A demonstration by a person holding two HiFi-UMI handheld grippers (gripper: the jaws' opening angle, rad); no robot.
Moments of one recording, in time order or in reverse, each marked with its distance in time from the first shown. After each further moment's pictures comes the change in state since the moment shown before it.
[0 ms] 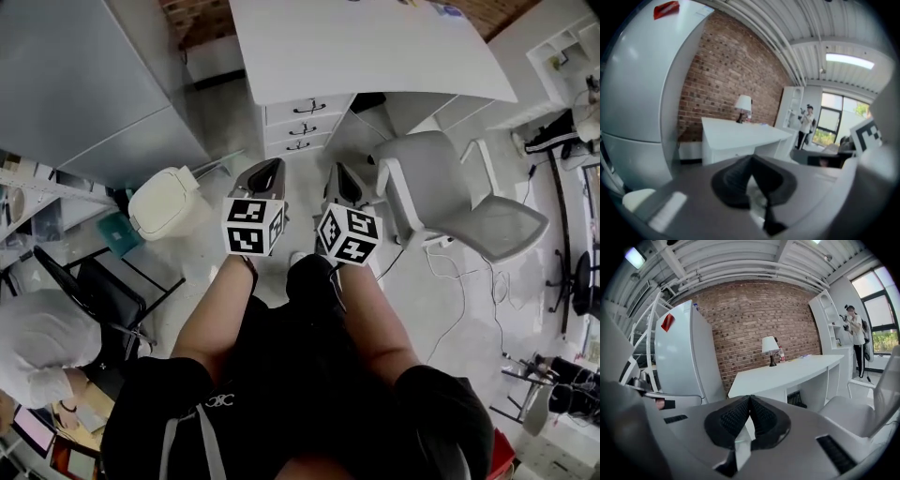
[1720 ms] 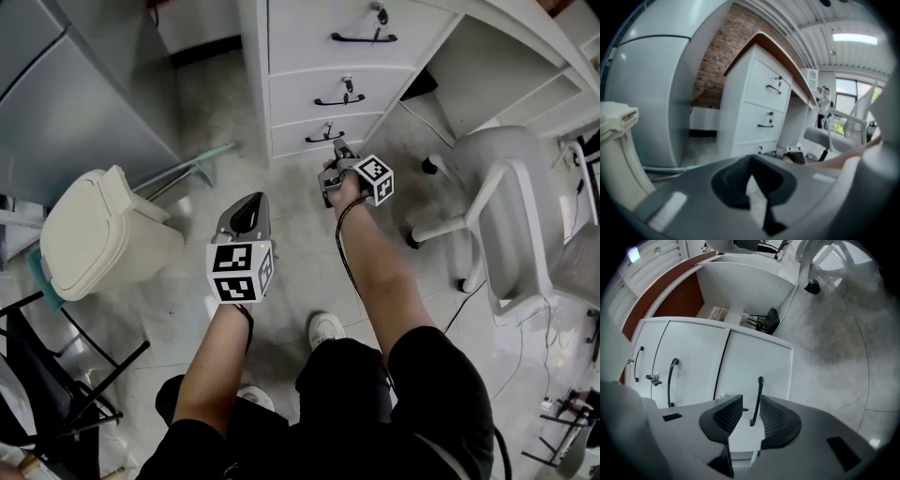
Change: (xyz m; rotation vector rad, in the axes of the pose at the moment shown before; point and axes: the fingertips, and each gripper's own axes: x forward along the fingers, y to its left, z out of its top) left arm 0.205 0.178 -0.404 -0.016 0.010 0.151; right arm 0.446 -0.184 -0.502 1.183 0.045 0.134
